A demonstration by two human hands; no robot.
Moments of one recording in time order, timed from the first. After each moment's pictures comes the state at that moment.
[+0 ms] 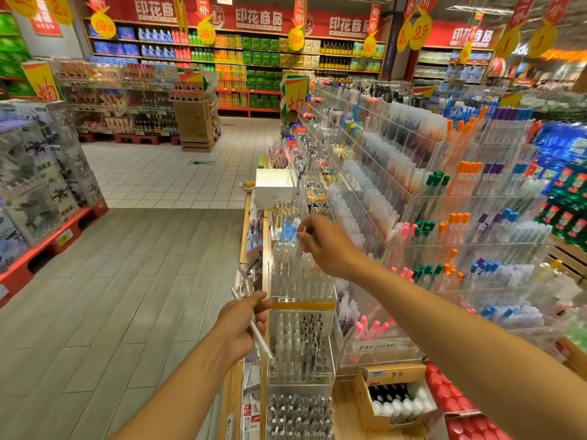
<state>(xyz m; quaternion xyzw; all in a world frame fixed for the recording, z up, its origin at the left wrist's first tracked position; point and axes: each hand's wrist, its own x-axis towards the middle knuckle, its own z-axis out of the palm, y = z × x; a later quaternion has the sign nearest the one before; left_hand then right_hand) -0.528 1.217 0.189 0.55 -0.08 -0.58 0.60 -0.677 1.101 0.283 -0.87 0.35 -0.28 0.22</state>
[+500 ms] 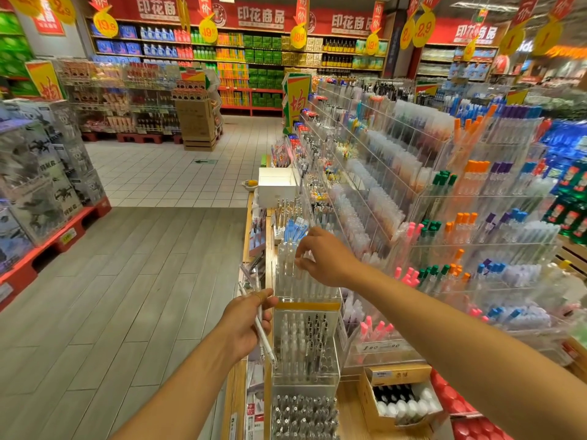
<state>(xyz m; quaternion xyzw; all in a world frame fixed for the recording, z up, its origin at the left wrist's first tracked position) -0.522 1.214 0.188 0.53 -0.10 -0.60 0.60 -0.667 1.091 0.259 -0.92 0.35 -0.15 0.10</state>
